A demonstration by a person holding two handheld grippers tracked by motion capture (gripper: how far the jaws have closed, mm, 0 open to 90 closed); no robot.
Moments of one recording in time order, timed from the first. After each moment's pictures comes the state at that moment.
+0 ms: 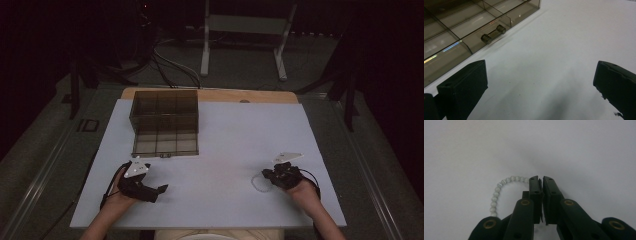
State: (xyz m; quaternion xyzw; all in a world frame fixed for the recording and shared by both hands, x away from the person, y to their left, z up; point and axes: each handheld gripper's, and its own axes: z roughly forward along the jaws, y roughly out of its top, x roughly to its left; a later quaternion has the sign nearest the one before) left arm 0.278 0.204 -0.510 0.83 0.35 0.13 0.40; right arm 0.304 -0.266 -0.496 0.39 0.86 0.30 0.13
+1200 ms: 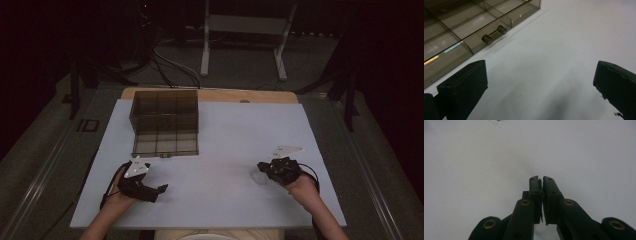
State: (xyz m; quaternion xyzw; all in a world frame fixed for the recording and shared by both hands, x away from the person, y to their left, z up) left arm 0.278 0.204 -0.509 0.84 0.35 0.13 0.40; right arm 0.301 -0.248 -0.455 0.36 0.86 0.33 0.15
